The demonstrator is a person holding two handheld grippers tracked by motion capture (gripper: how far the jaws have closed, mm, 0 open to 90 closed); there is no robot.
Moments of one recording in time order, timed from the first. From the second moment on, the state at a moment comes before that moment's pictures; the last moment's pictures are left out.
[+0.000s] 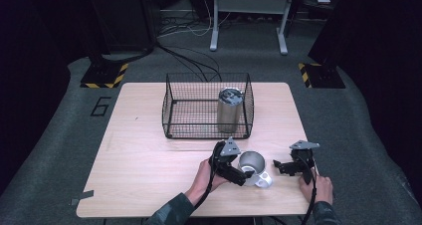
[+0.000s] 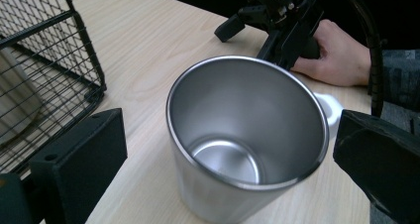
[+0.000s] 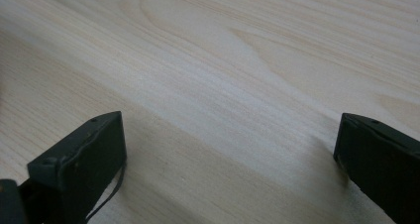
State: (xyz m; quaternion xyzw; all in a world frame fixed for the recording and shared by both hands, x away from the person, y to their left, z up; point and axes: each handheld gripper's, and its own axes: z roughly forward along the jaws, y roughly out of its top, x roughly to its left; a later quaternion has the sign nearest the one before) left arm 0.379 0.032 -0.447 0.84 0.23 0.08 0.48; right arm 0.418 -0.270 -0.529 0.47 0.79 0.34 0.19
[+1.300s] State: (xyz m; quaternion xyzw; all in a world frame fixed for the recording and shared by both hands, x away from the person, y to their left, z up) left arm 0.382 0.009 -0.464 0.84 0.23 0.09 0.49; right arm 0.419 -0.270 -0.529 0.46 0.80 0.34 0.19
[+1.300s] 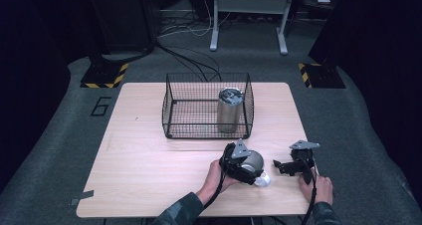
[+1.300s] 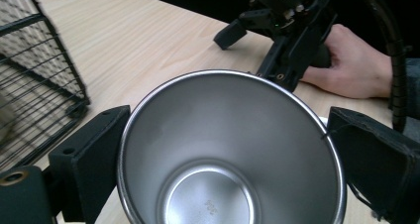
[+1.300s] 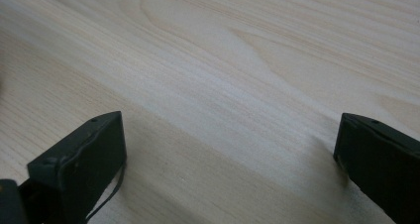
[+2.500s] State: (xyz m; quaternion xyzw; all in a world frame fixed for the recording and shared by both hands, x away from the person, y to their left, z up) left arm 0.380 0.075 -0.431 0.82 0.25 0.13 0.49; right arm 0.418 -0.271 -0.529 0.46 0.80 0.34 0.19
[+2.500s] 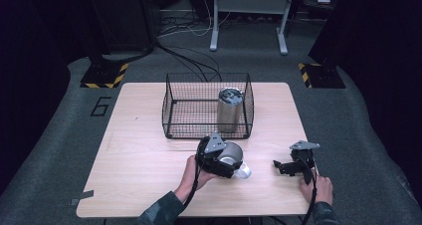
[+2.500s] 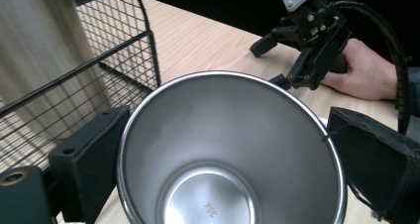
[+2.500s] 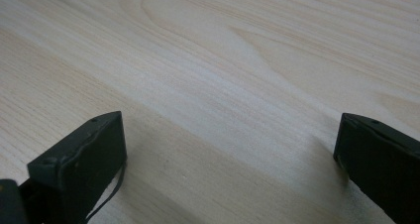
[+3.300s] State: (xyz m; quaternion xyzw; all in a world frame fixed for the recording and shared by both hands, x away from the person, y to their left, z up) left arm 0.381 0.123 -0.415 0.80 0.29 0.16 0.49; right arm 0.418 -0.271 -0.529 0.46 0.80 0.34 0.19
